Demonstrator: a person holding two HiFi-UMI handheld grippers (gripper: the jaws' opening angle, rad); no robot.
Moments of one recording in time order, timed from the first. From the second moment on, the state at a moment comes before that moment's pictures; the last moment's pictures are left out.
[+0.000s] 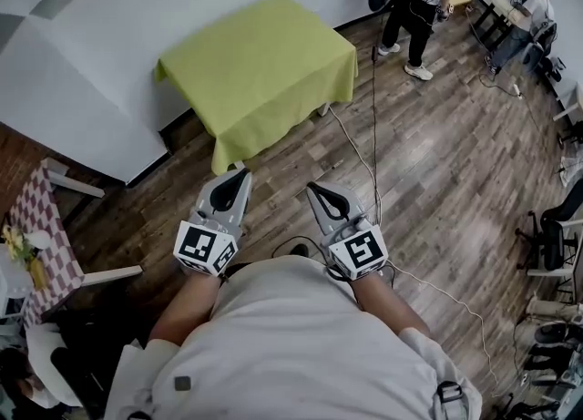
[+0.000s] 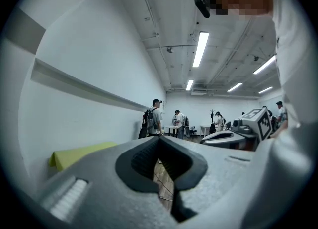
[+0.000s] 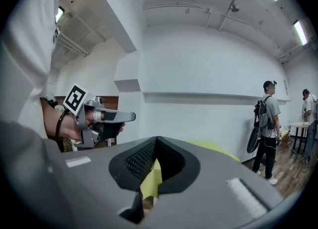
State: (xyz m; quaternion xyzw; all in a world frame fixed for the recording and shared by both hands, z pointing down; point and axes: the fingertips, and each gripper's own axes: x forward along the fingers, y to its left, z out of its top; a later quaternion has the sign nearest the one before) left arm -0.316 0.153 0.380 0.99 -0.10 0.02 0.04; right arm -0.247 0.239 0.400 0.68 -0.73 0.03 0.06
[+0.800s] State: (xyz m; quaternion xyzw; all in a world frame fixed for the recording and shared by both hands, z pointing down) left arm -0.152 0.135 0.408 1.00 -0.03 0.04 0.07; right arm -0.103 0.226 0.424 0.72 -0.69 0.07 0.05
